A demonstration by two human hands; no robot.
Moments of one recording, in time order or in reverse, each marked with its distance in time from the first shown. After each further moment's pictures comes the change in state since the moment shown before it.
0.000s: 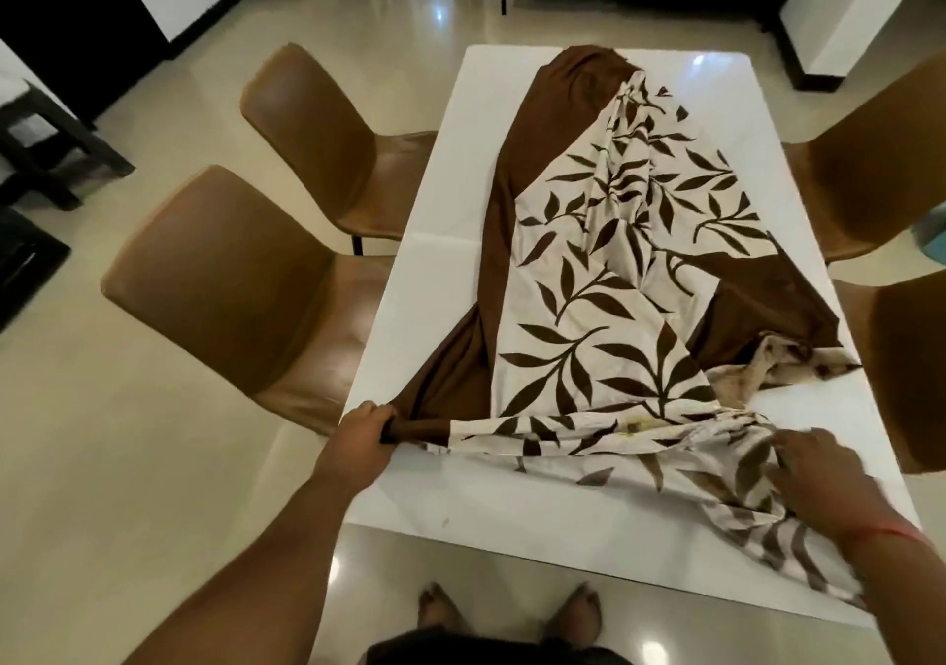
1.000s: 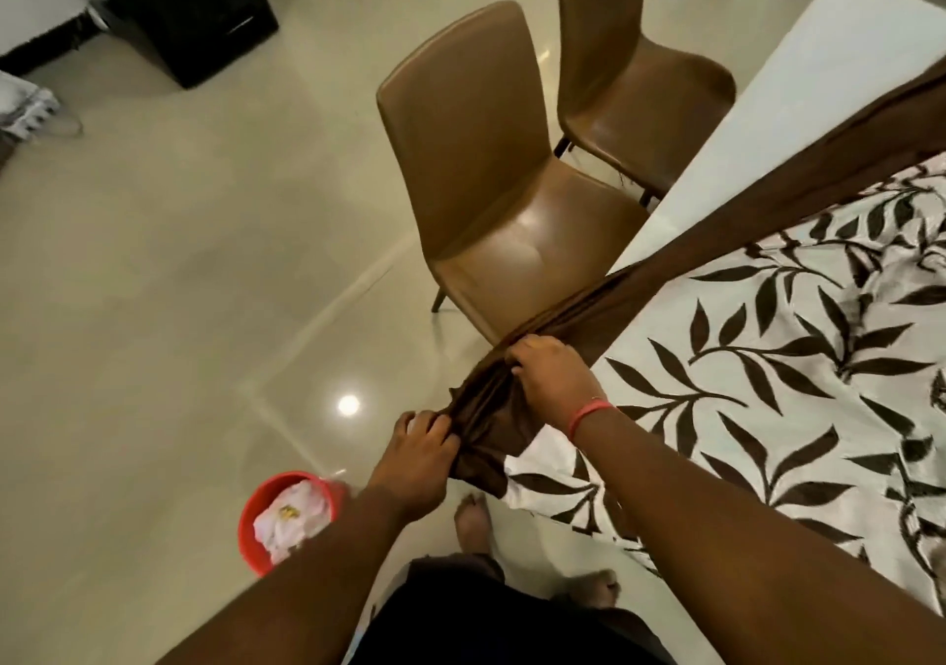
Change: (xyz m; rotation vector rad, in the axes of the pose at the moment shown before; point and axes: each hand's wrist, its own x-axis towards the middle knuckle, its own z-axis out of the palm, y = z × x) left_hand -0.166 -0.155 0.045 0.206 -0.103 -0.087; right_hand -0.097 -0.520 0.119 -0.099 -0.164 -1.149
